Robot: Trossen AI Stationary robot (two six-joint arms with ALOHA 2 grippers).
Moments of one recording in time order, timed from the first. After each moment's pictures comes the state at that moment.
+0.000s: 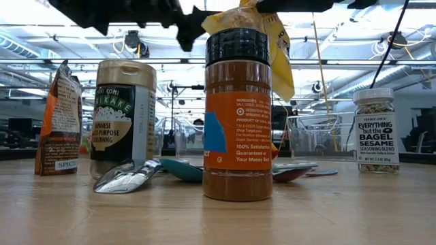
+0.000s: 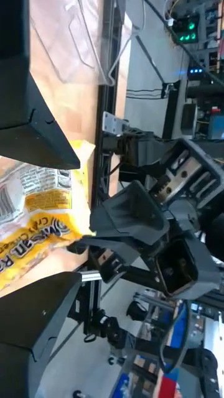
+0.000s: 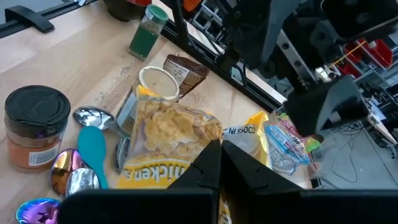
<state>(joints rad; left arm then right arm) -0.11 1.50 0.76 0.70 0.11 -0.15 0.40 1.34 0.85 0.13 0.42 -0.45</state>
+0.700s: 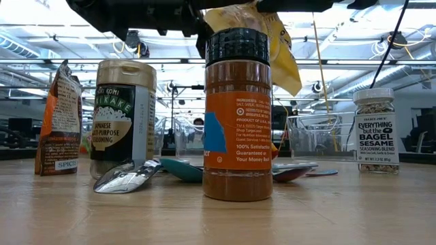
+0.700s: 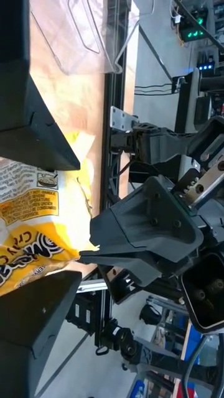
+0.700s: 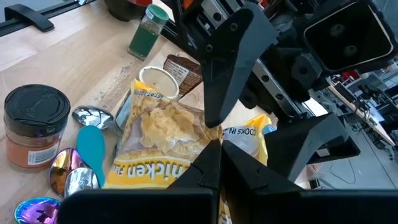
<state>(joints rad) -0.11 1.65 0.87 0.70 0.10 -0.13 0.40 1.34 0.85 0.14 0.42 -0.46</state>
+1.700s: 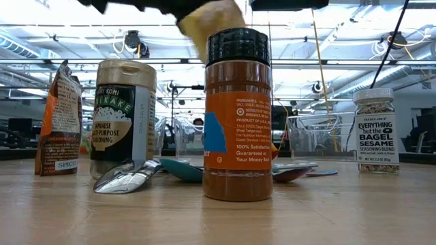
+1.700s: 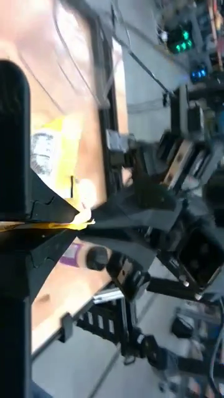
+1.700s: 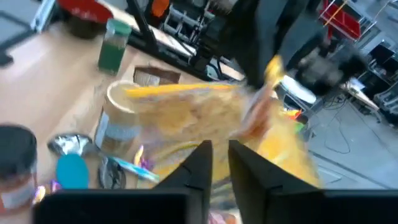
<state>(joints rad) -0.08 1.38 0.87 0.35 0.09 0.03 0.41 1.34 0.85 0.19 0.52 -0.30</state>
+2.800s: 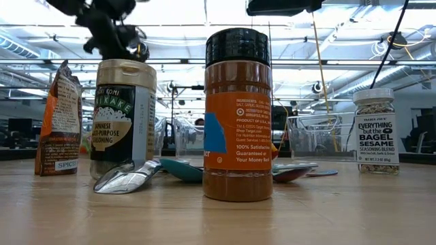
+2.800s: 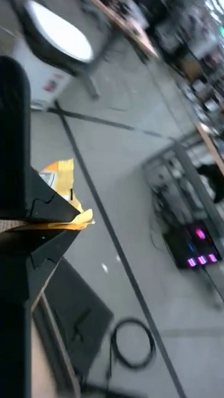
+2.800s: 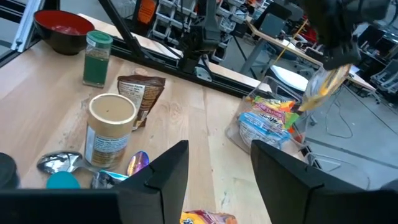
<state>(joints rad) 0.70 1.10 0.87 -0.26 -0.79 0.02 0.37 1.34 0.85 0.20 0.52 -0.23</state>
